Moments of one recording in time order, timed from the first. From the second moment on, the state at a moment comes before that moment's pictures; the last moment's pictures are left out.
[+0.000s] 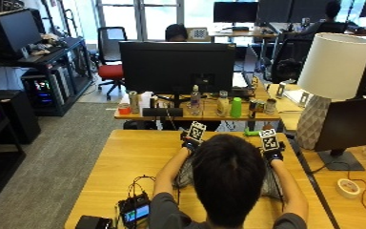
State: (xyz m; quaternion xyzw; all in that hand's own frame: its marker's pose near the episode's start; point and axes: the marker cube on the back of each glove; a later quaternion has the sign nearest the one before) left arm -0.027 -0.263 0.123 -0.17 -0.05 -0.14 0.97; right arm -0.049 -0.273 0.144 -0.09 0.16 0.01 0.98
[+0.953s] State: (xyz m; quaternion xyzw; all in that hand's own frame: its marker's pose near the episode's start) left arm 0.043 -0.179 0.111 -0.05 0.09 -0.06 0.99; right arm 0.058 -0.217 0.128 -0.20 0.05 0.18 0.96
